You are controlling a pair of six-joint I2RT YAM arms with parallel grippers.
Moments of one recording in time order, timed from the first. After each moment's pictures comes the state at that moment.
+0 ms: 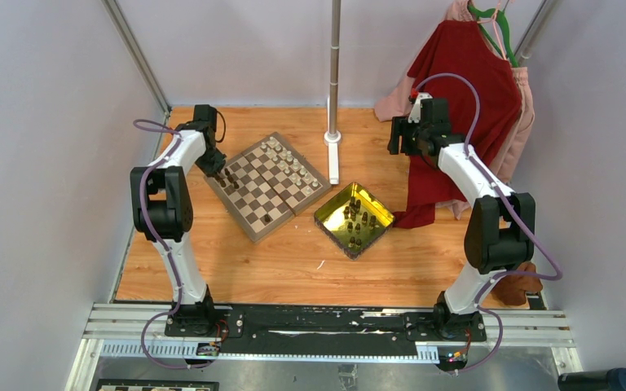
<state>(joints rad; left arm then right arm) 0.02 1.97 1.54 -0.74 -0.30 -0.79 0.14 1.70 1.37 -0.33 -0.13 0.08</state>
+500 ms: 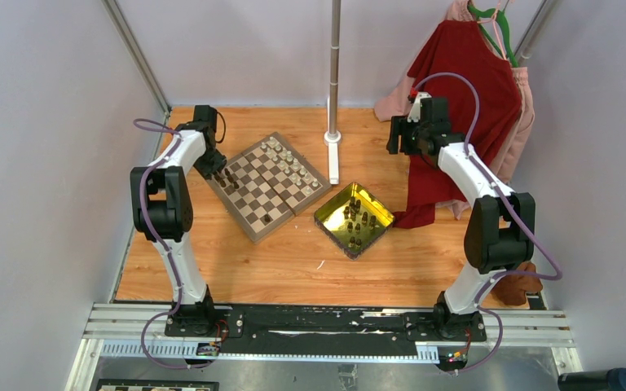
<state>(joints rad) 0.02 1.97 1.54 -0.76 -0.31 -0.77 0.15 1.70 1.37 -0.34 -0.14 0.08</state>
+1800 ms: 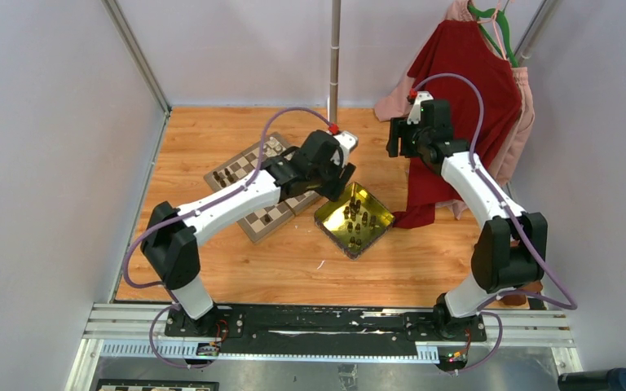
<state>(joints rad) -0.80 1.66 1.44 -0.48 -0.09 -0.12 0.19 1.57 1.31 -0.35 -0.10 0.07</state>
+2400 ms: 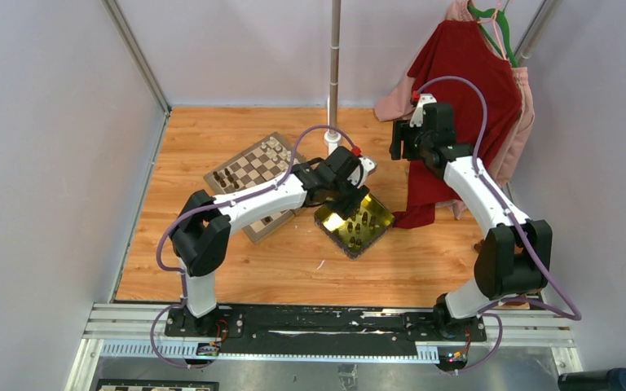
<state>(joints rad) -0.88 1.85 1.48 -0.53 0.02 -0.07 0.19 1.52 1.27 -0.35 -0.07 0.07</state>
